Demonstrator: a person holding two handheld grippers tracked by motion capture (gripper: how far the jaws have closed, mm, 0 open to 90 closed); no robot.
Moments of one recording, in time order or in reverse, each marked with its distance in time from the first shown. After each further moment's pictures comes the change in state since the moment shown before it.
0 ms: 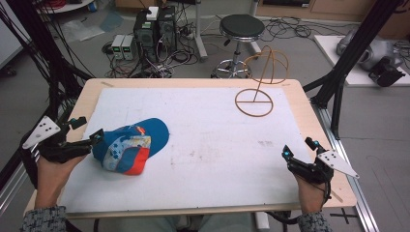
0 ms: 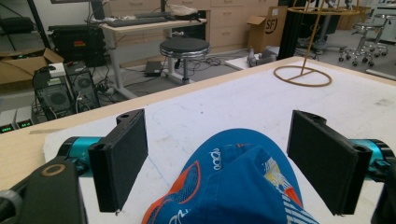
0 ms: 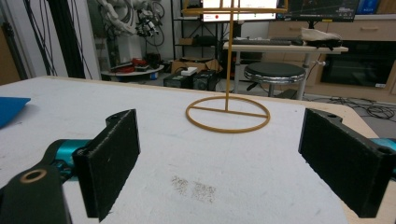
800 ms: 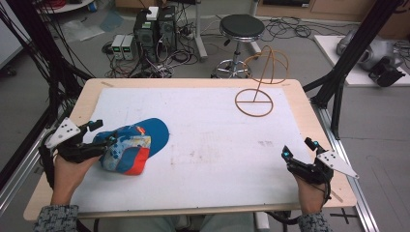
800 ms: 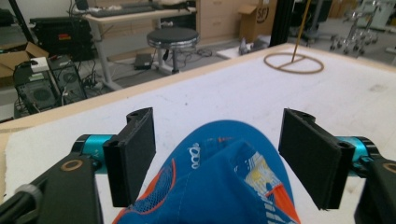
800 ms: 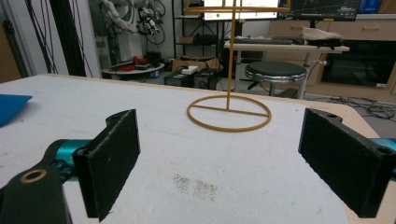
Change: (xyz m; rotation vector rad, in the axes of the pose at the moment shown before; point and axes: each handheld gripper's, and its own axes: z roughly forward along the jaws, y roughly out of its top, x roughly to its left) left arm -0.017 -0.016 0.030 0.059 -0.031 0.030; right arm 0.002 0.000 -0.001 0.008 0.002 -0.003
